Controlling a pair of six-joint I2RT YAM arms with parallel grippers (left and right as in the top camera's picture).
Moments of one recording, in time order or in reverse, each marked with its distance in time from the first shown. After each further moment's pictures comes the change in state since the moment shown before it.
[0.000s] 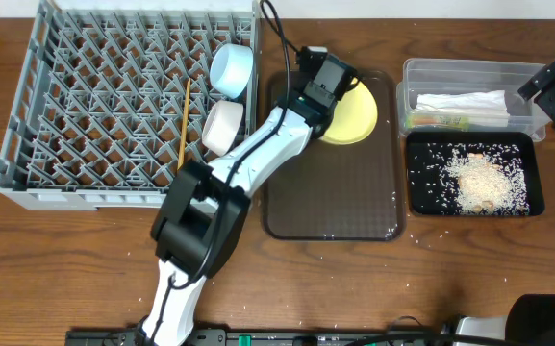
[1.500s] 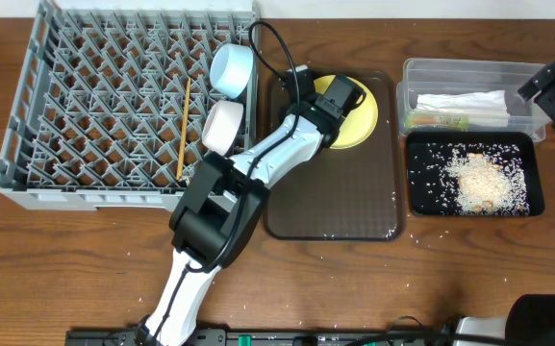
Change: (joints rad) left arm -0.023 0.119 -0.004 -0.052 -0.140 -0.452; right arm 0.000 0.000 0.000 0.000 0.000 0.000
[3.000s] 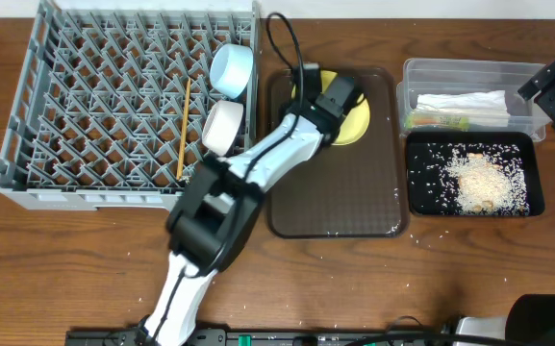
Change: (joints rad) left arm -0.003 -0.056 0.002 -0.029 -0.023 0.285; right arm 0.000 0.000 0.000 0.000 0.000 0.000
